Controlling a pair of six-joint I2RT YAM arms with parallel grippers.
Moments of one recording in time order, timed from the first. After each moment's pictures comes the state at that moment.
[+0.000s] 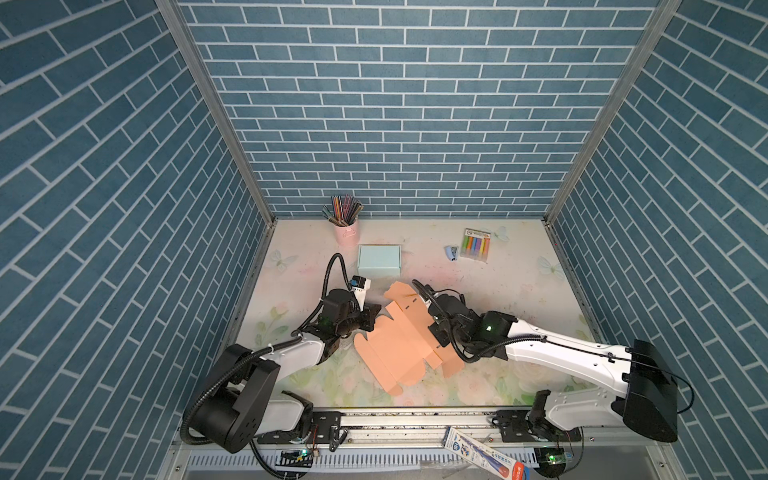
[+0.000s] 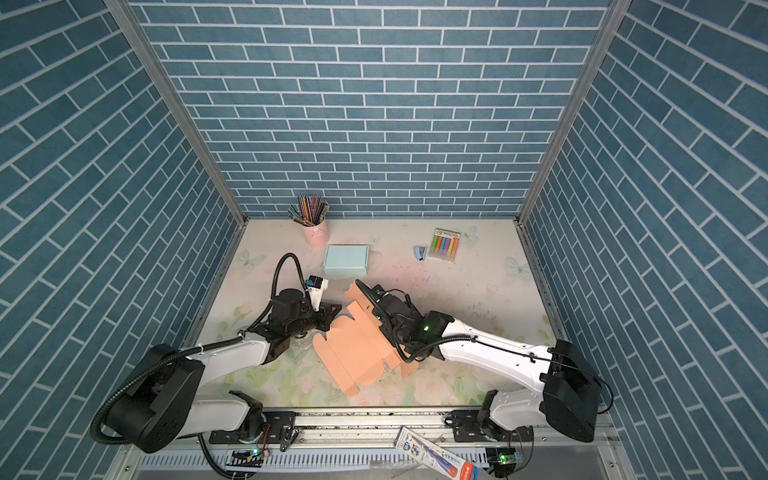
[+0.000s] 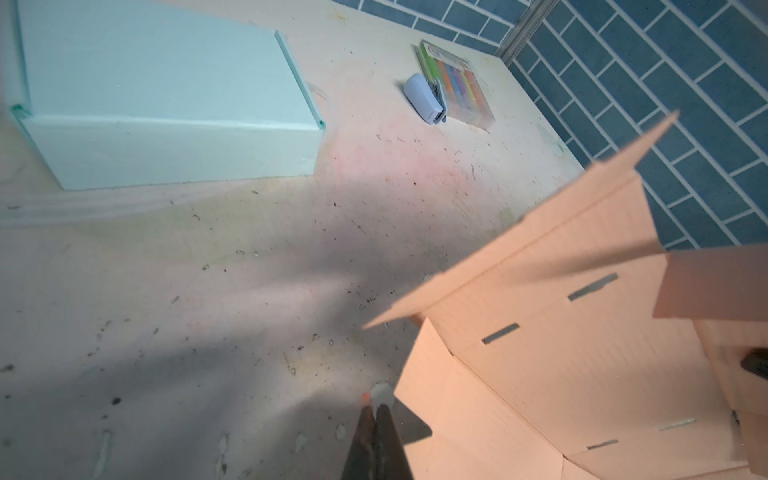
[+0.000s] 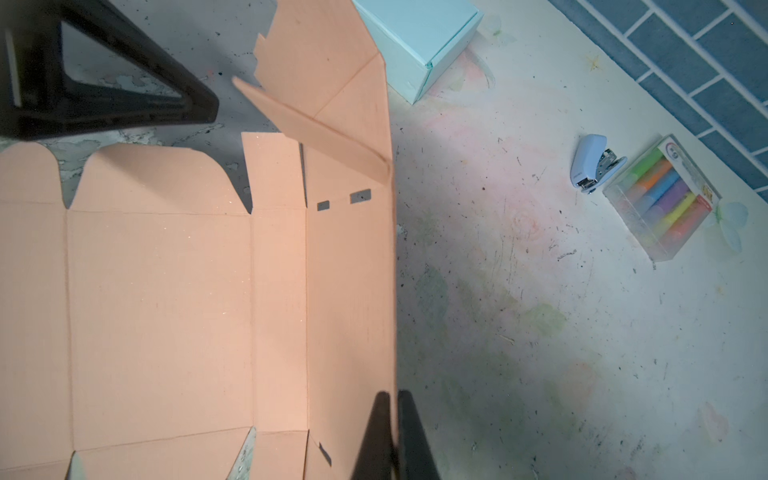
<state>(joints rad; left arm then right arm) -0.43 1.33 0.41 0.39 0.33 -0.34 1.09 1.32 0.92 -0.52 0.40 0.13</state>
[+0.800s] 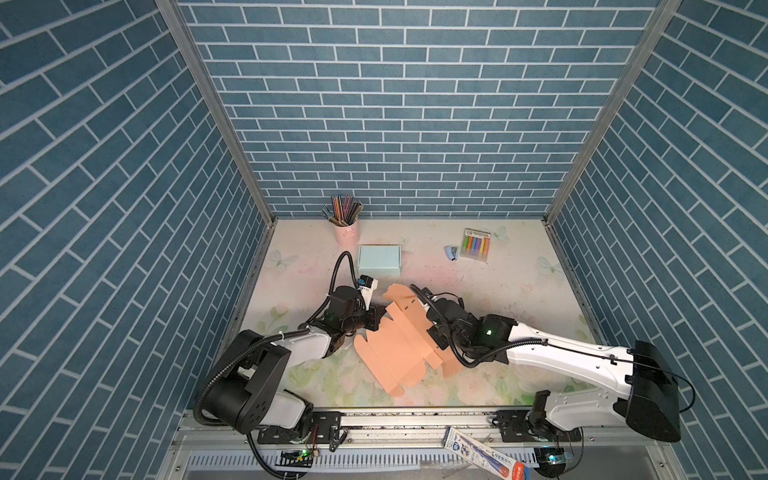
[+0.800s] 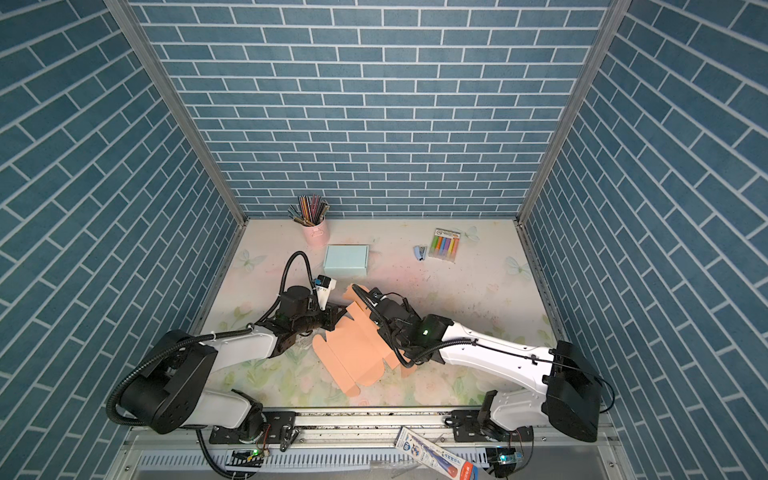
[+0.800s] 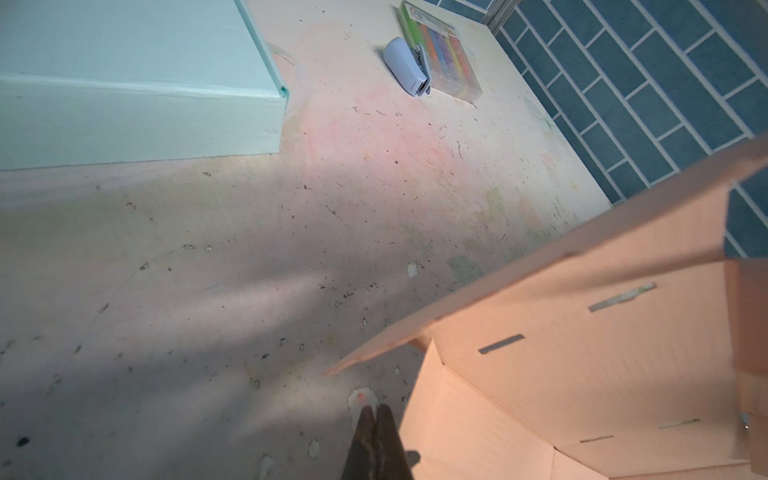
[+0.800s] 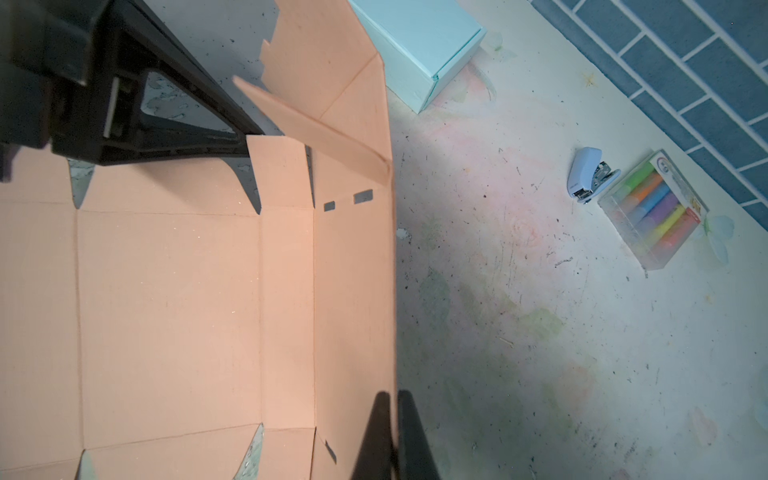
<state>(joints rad) -0.47 1.42 0.45 0.40 0.39 -0.34 1.13 1.31 0.92 -0.52 0.43 0.13</state>
